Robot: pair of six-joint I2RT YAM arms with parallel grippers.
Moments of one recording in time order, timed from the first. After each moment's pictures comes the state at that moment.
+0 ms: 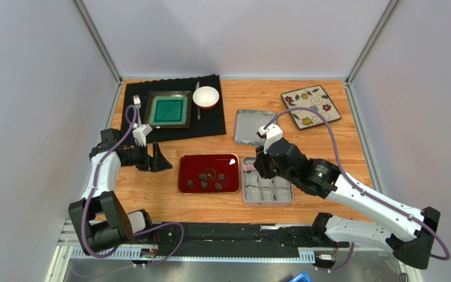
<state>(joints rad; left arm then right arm) 0.34 1.21 0.76 -0.82 0.88 0.41 0.99 0.99 0.96 -0.62 0.28 0.38</state>
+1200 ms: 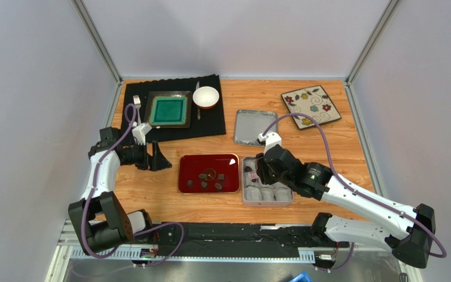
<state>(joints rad) 0.34 1.21 0.79 -0.85 0.88 0.42 0.98 0.99 0.85 -0.63 0.30 0.45</state>
